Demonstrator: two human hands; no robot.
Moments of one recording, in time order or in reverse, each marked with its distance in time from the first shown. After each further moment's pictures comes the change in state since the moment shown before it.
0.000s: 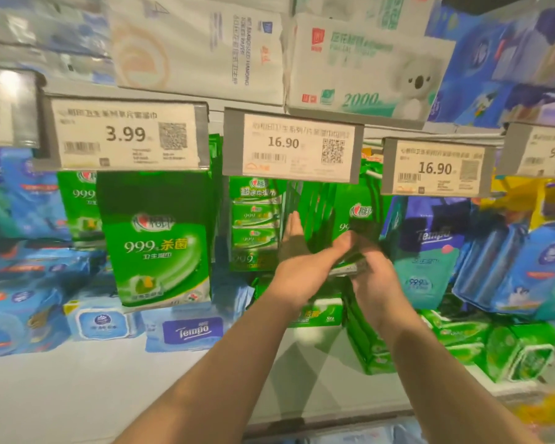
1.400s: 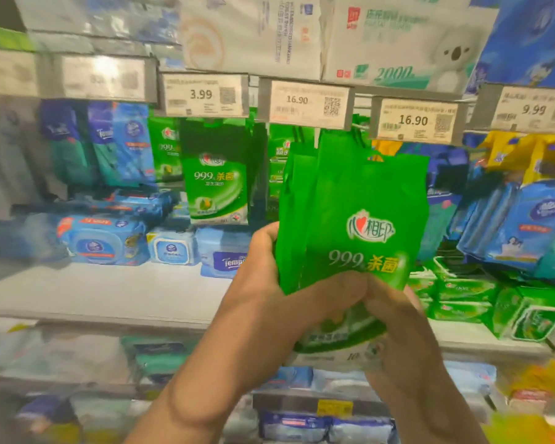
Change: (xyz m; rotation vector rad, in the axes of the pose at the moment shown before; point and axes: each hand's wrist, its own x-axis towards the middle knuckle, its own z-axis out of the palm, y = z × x) left_hand -0.237 0.049 -0.035 -0.162 0.076 0.102; right_hand -0.218 -0.079 0.045 0.187 -0.268 0.244
